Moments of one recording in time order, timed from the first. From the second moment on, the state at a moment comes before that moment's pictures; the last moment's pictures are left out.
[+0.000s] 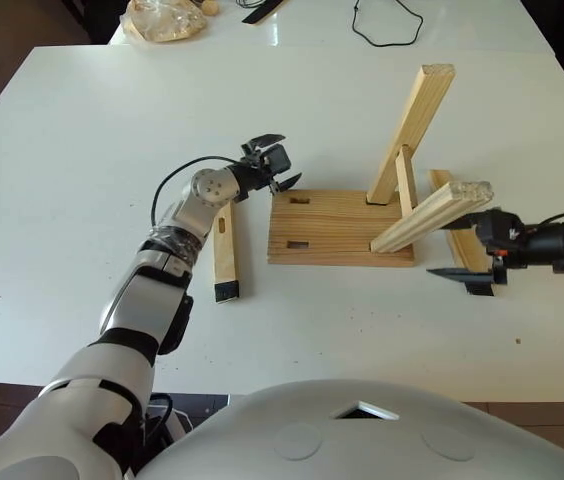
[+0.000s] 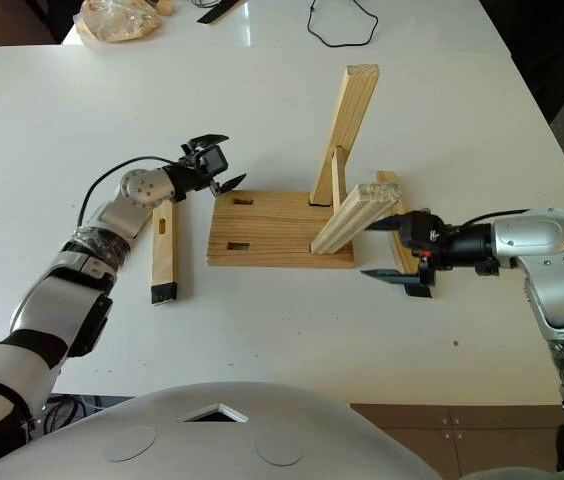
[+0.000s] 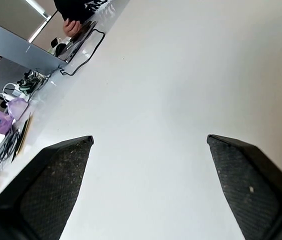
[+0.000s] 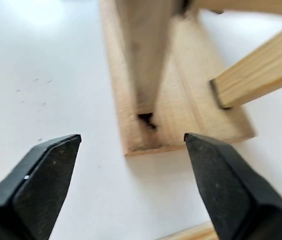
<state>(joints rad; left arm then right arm) -0.71 0.29 -0.32 0.96 0.27 -0.46 -0.51 0.05 -0.99 0.00 -0.20 0.27 0.16 1.31</state>
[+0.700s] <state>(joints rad) -0.27 0.56 -0.30 0.29 0.07 -0.37 -0.89 -0.12 -0.76 0.15 0.01 -0.04 -0.04 0.92</state>
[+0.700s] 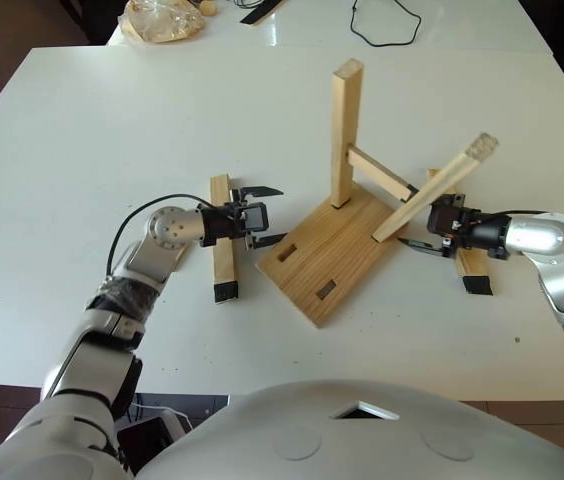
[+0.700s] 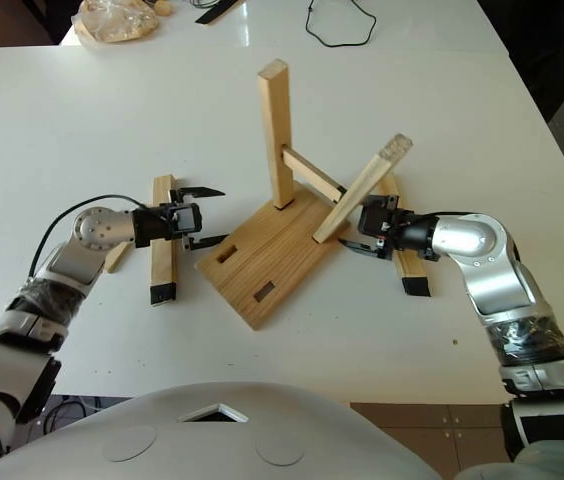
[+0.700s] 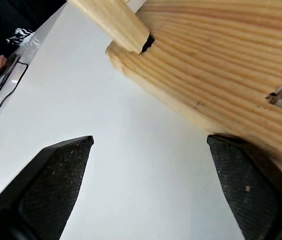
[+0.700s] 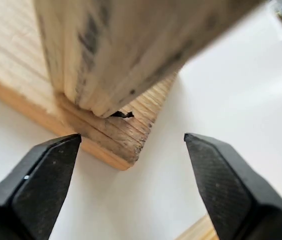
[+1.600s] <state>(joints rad) -0.05 0.67 -0.13 -0.07 0.03 -0.12 -0.80 -0.02 -0.87 0.07 -0.16 0.07 0.08 1.04</state>
